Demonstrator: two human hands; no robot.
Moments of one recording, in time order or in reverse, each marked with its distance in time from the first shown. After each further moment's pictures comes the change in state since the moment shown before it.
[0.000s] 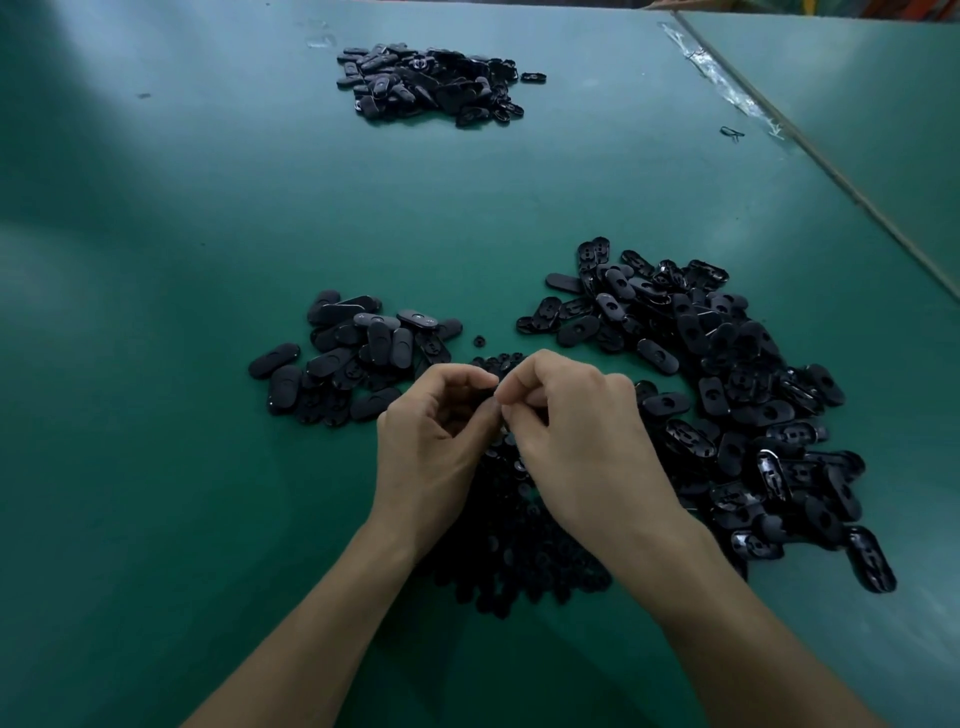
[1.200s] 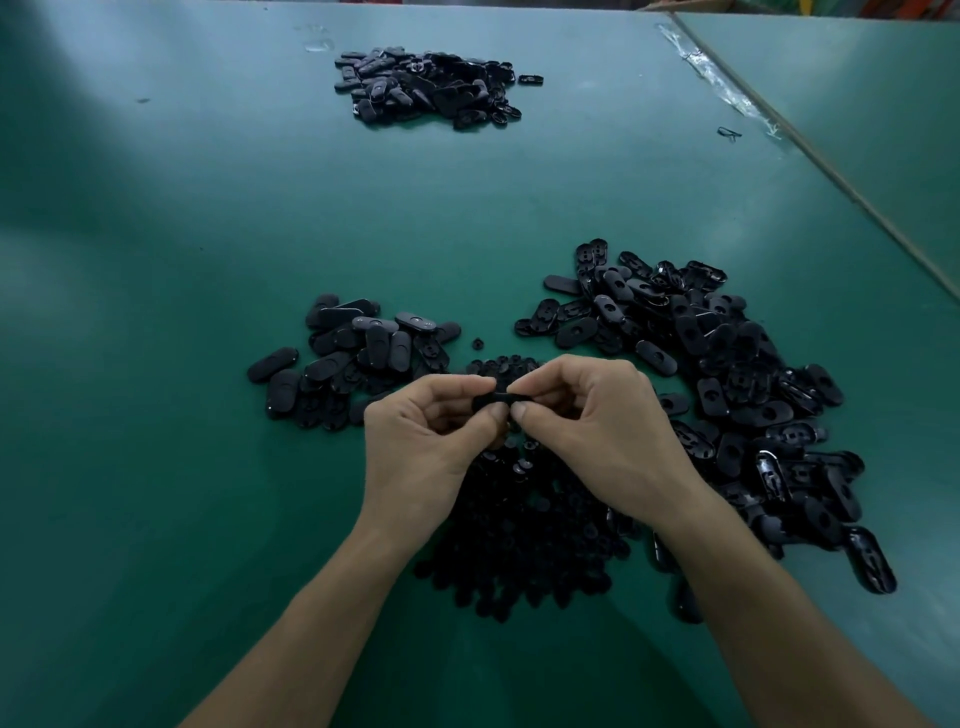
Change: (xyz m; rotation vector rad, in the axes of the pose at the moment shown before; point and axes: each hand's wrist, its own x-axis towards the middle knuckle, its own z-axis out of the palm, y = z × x) left_hand 0.003 -0.006 -0.002 -0.234 0.013 -0.056; right_hand 0.014 0.032 -0.014 0.266 -0.074 -0.040
